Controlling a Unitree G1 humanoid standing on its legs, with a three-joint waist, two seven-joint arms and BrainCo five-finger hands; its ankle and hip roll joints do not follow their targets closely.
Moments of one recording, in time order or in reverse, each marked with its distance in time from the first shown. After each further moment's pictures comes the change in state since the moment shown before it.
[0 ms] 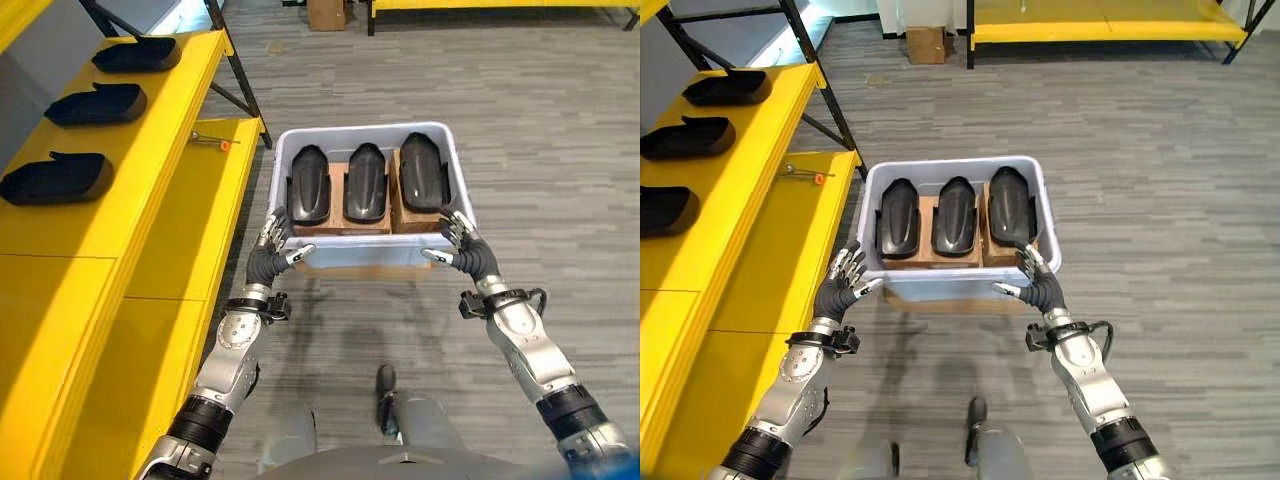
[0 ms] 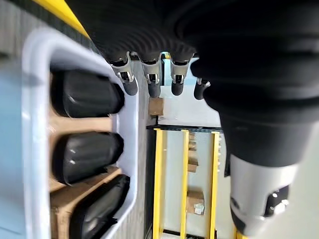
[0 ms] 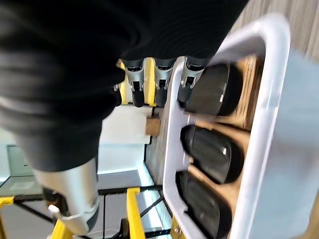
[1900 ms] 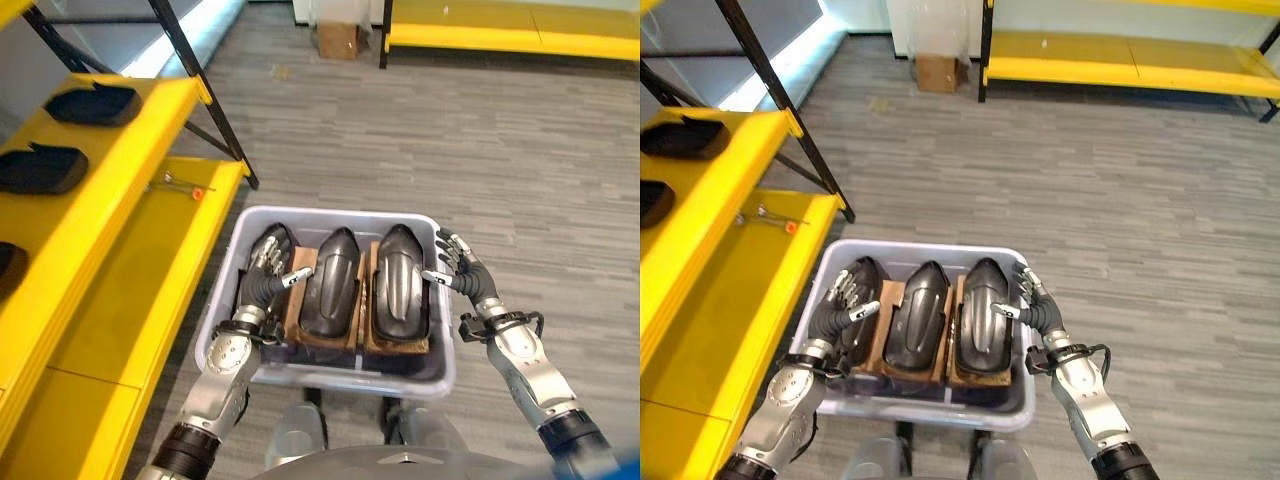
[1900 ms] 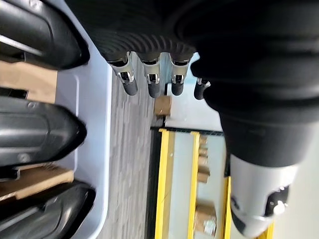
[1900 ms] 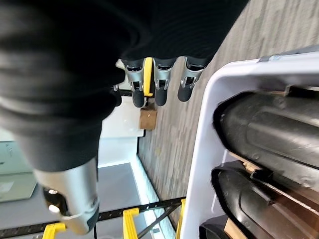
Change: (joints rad) left arm 0.084 0.043 0.001 -0.037 -0.028 0.019 -0.069; right arm 0.072 0.032 0.014 -0.026 0.018 -0.001 0.040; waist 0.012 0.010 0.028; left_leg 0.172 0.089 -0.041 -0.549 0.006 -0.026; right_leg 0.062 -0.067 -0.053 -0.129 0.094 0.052
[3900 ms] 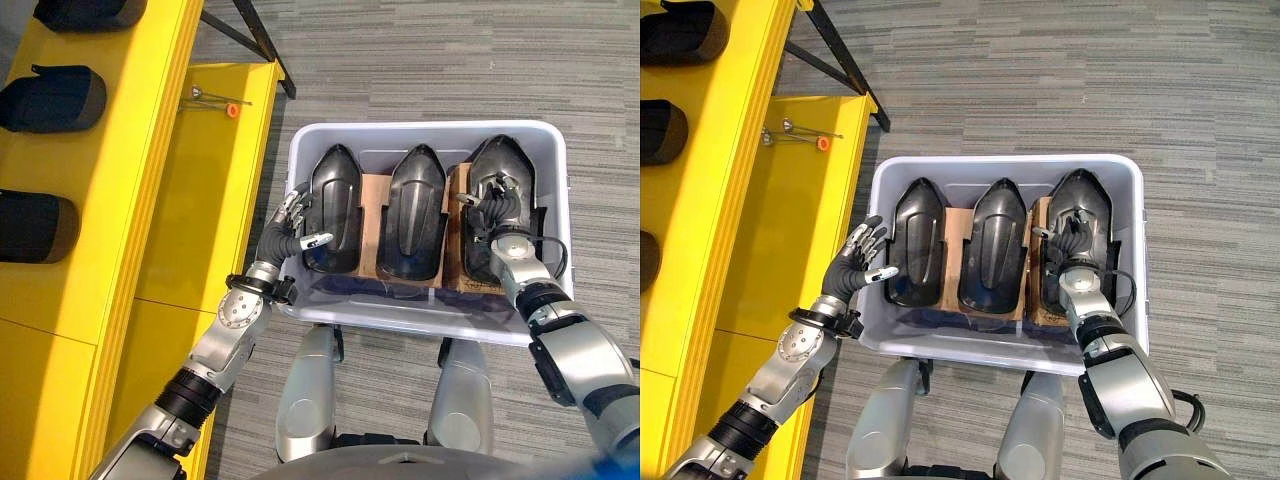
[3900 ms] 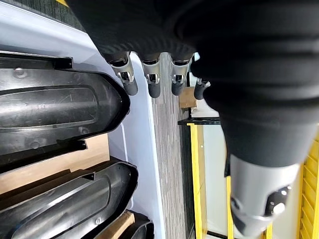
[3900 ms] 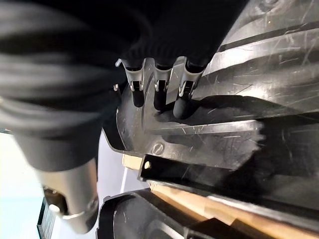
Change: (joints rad) left arm -0.224 0.110 -0.158 -0.004 -0.055 -0.052 0.034; right arm -0.760 0.015 0.032 1.022 0.000 -0.051 -0.270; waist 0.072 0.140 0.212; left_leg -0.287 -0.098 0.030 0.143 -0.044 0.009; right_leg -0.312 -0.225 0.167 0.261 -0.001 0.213
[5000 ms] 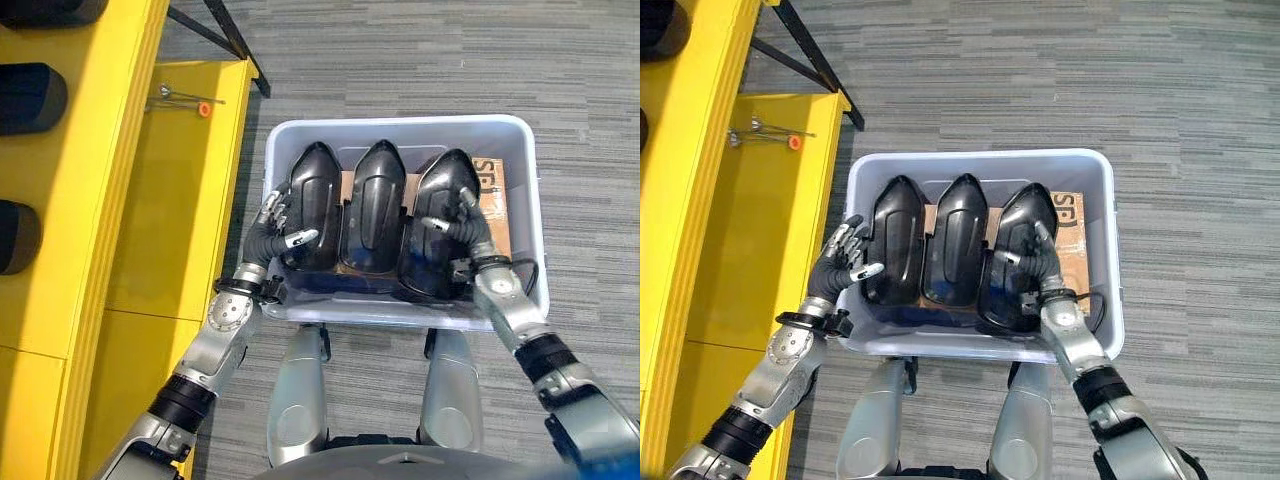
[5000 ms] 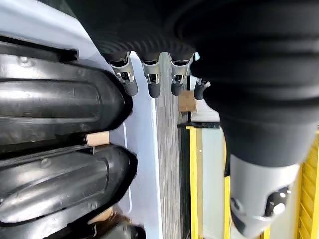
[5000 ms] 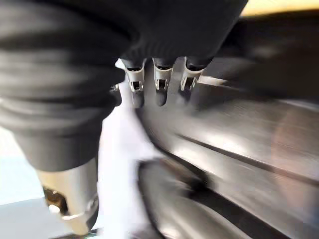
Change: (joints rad) left arm 0.045 -0.005 0.095 -0.001 0.007 -0.001 0.032; right arm 0.415 -0.056 -0.034 -0.802 -0.062 0.043 0.048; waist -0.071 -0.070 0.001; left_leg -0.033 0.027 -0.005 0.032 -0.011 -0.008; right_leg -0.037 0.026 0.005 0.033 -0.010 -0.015
